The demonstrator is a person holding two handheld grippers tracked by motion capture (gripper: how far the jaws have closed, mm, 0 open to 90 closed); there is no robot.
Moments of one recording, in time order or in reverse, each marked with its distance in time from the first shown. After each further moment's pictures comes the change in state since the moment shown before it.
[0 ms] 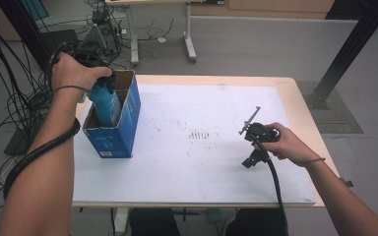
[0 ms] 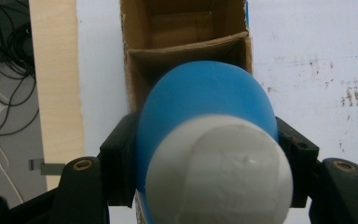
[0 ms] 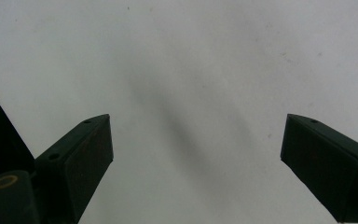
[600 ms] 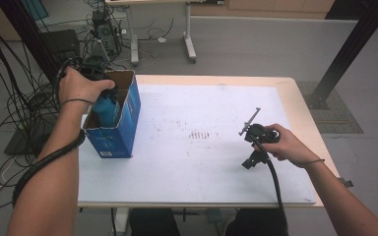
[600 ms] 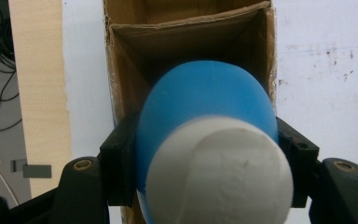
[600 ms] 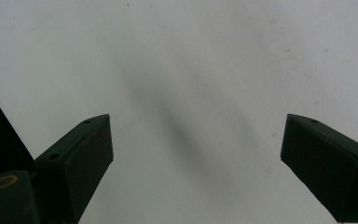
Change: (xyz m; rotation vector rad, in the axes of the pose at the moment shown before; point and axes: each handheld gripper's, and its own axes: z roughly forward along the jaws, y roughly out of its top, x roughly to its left) left arm 0.000 -0.009 0.034 0.021 -0.003 -0.008; right arm 0.000 -0.002 0.003 0.002 0.004 0.009
